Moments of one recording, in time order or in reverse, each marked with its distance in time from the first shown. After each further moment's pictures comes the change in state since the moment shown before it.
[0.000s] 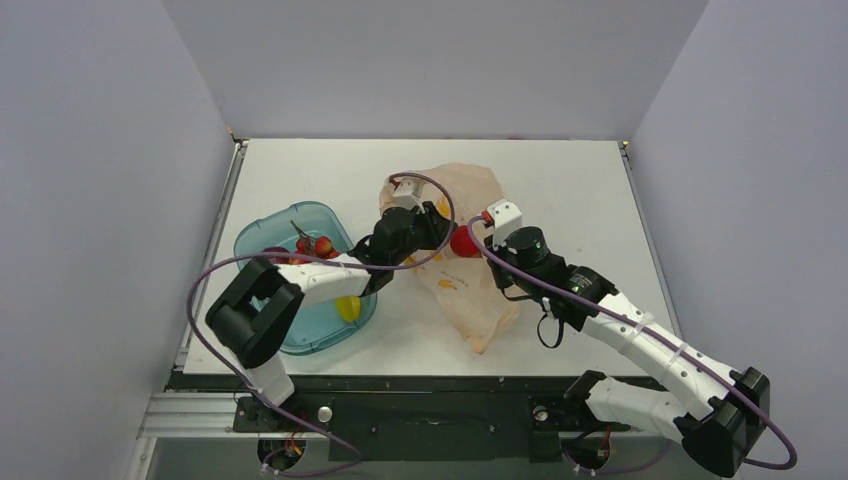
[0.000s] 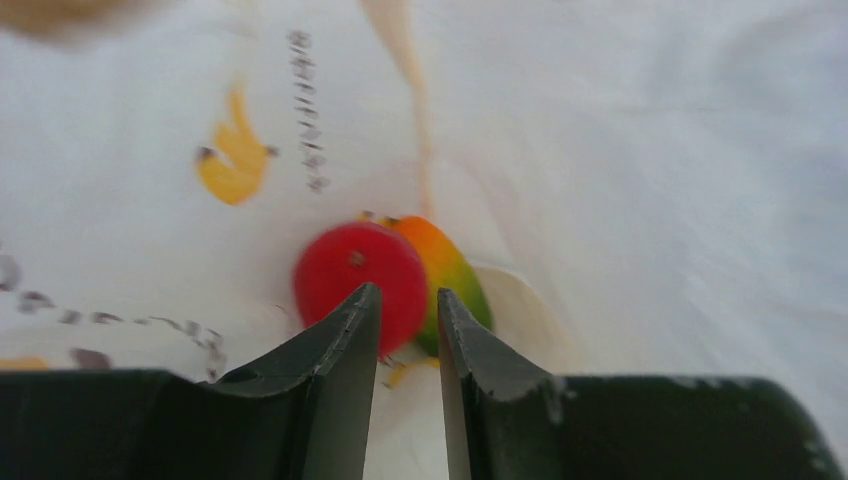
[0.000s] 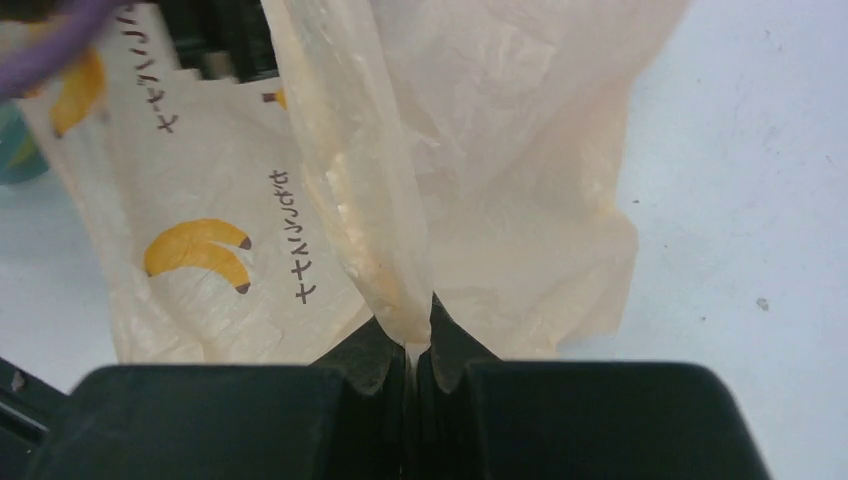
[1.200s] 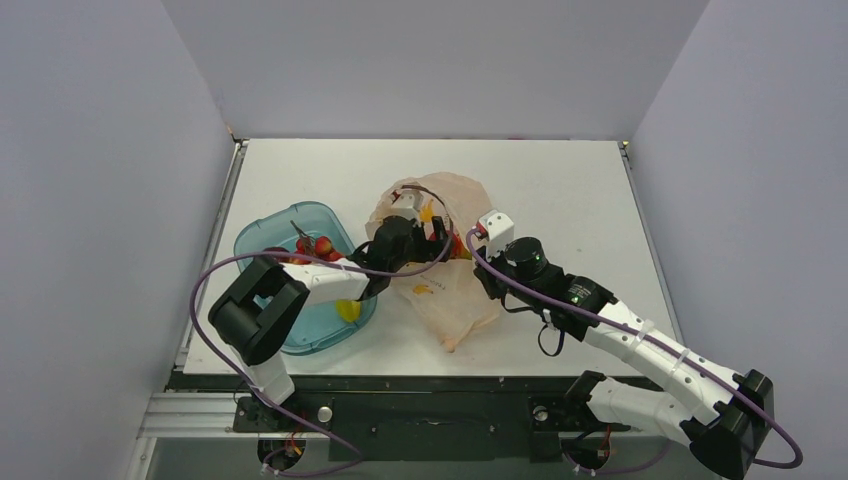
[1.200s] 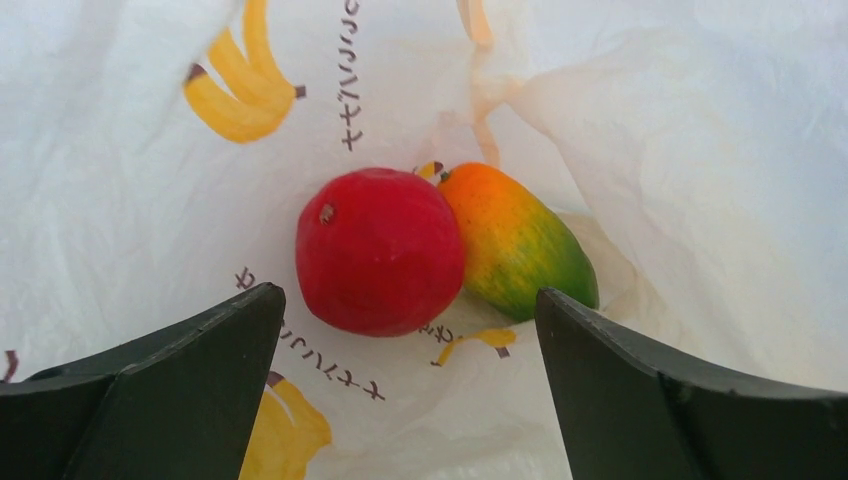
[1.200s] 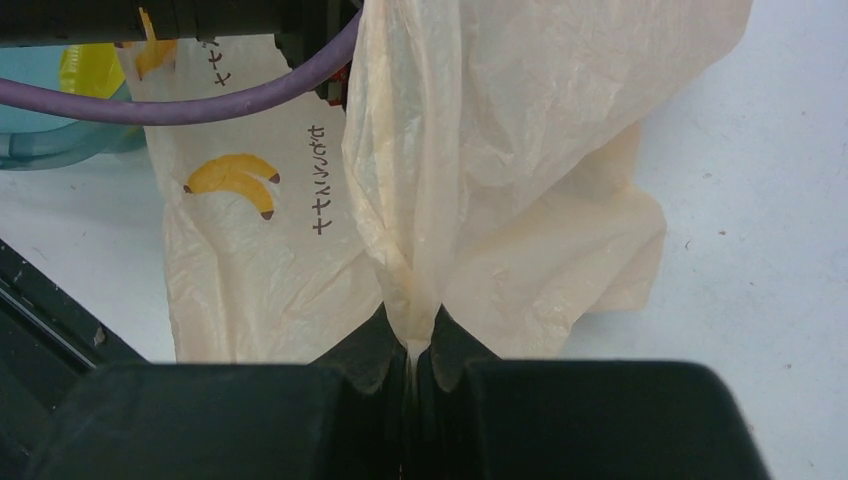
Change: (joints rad) left arm 0.014 -0.056 -0.106 -0.091 -0.007 0.125; right arm 0.061 -0.043 -0.068 0.075 -0.078 0.024
